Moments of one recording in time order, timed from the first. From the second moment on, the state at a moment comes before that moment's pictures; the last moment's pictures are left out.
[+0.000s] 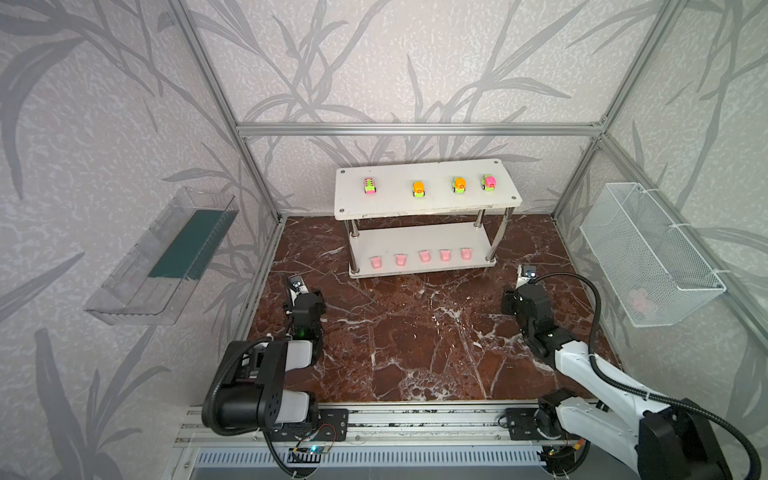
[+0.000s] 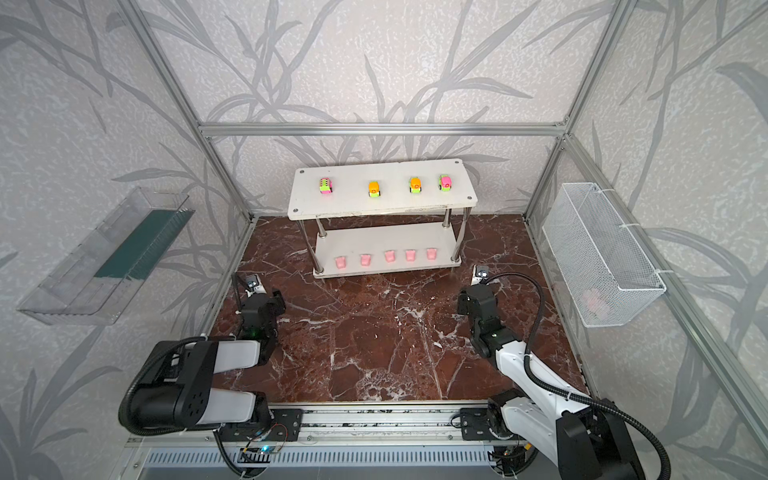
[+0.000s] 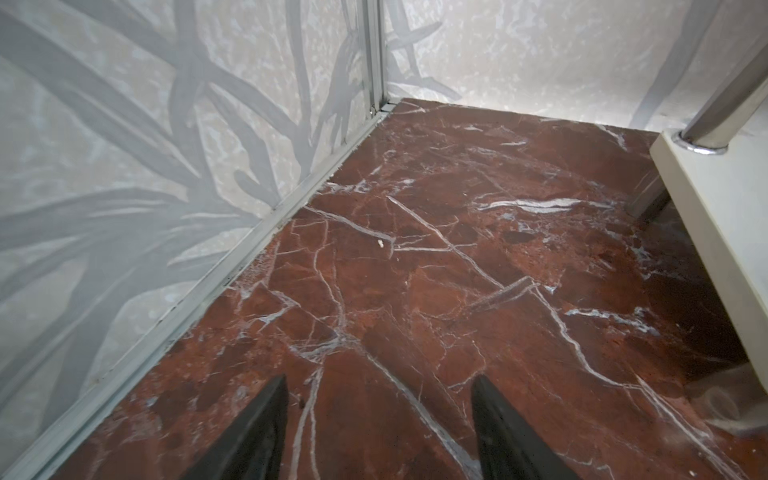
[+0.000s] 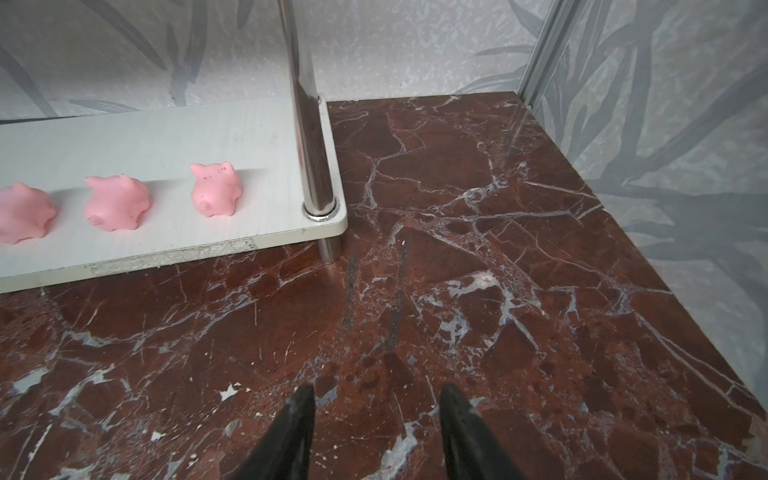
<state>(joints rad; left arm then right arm) 0.00 1.46 0.25 0.83 -0.45 -0.12 0.30 1.05 0.42 0.14 0.41 0.20</state>
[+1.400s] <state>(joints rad) 0.00 1.56 0.34 0.90 -0.38 -0.10 0.15 1.59 0.36 0.91 0.26 -0.05</state>
